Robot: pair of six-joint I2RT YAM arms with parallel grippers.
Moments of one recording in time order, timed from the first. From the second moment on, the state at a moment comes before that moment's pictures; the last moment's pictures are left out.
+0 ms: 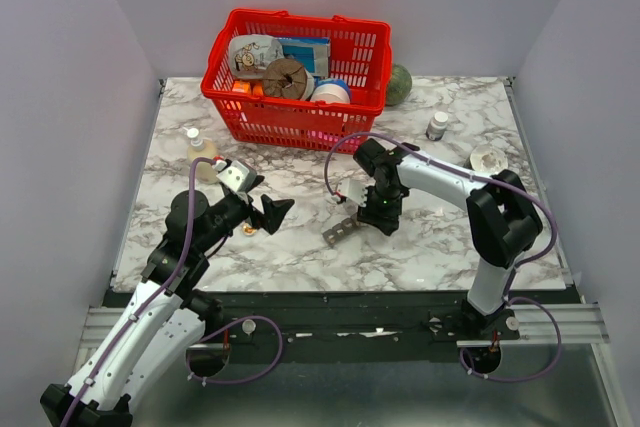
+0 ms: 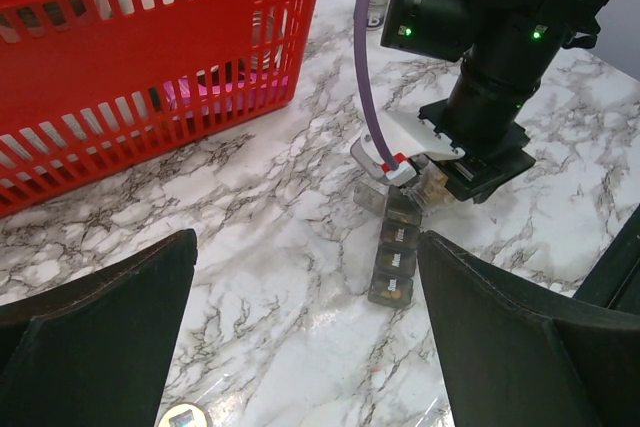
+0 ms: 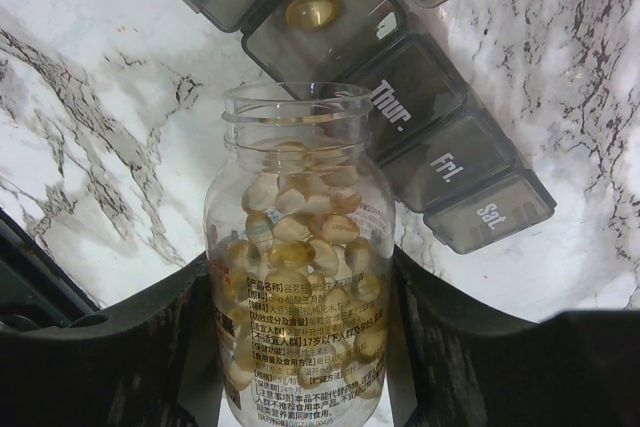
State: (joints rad) left arm -0.46 0.55 0.57 -0.11 0.30 -0.08; right arm 0.65 1.82 1.28 -0.97 -0.15 -0.77
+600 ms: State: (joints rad) left arm -0.46 0.55 0.57 -0.11 0.30 -0.08; right arm 0.65 1.84 1.32 -1.01 -0.13 -0.76
